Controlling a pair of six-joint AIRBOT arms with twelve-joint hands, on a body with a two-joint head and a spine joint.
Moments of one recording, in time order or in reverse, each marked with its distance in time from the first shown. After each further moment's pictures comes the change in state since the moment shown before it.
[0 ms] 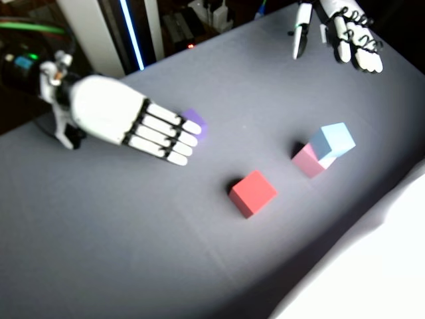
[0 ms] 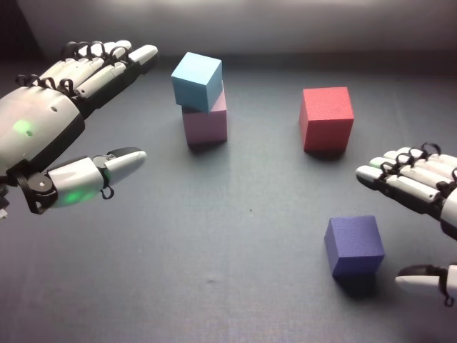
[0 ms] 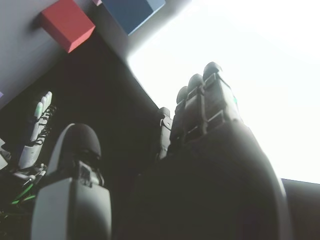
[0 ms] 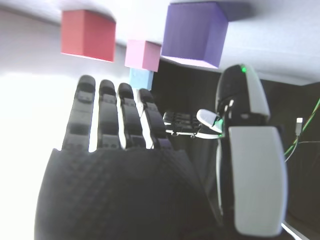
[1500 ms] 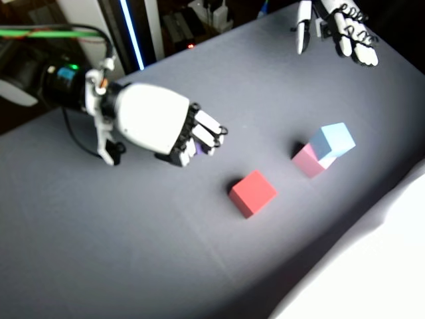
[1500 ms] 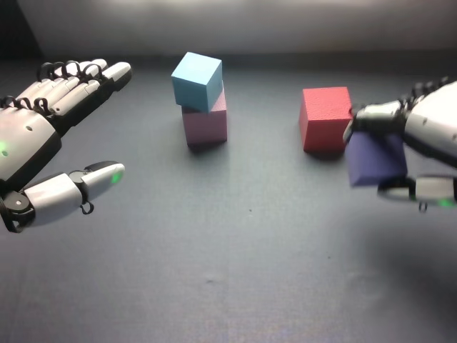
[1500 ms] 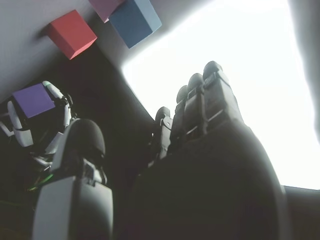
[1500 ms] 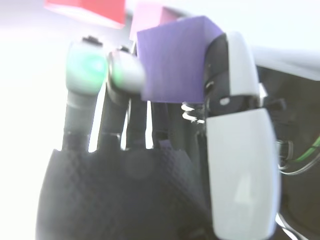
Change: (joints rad) left arm 0.104 0.019 -0.027 -0.056 -0.068 -0.023; right arm 0.293 -0.063 0.164 -0.020 -0.160 -0.027
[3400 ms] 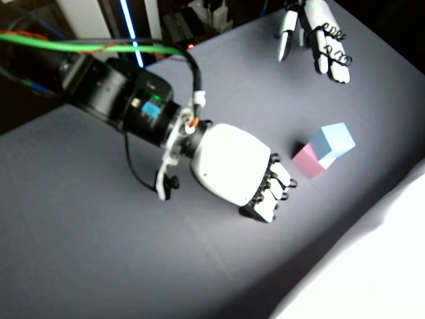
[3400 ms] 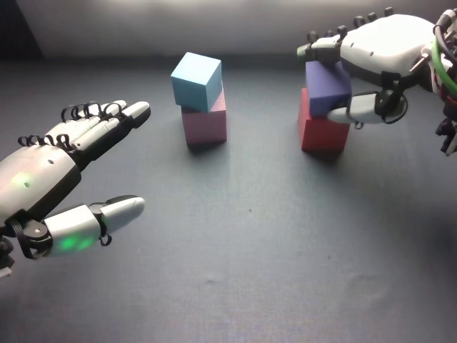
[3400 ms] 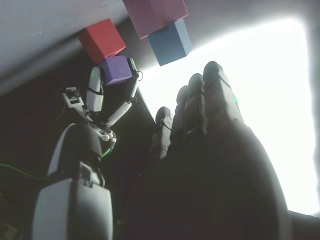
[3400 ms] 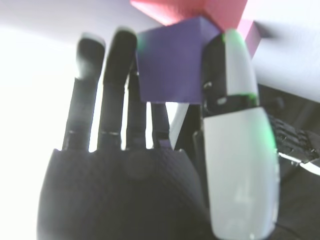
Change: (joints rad) left arm 0.046 -0.077 0.018 -0.009 0.012 -0.078; right arm 0.315 -0.270 0.327 0.265 -0.397 -0.316
